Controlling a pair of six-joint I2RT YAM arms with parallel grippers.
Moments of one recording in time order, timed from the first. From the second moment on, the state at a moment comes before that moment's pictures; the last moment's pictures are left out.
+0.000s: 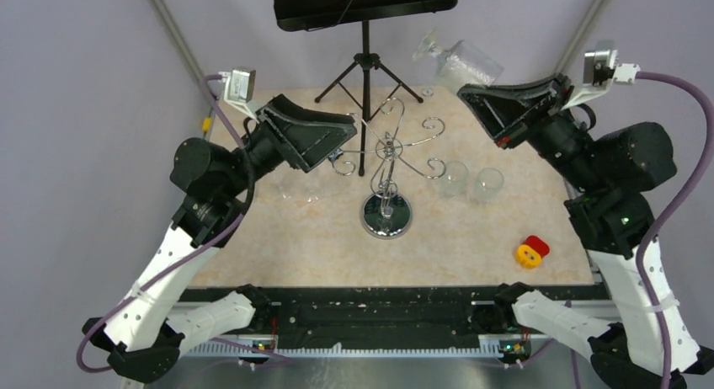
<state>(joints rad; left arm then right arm) -0.65 0.96 1.29 0.22 0.46 -1.02 0.51 0.92 1.48 -0.06 -0.41 0.48</state>
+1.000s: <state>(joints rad) -0.65 0.90 1.35 -0.38 -0.15 -0.48 0.02 1.42 1.36 -0.83 0.39 0.25</state>
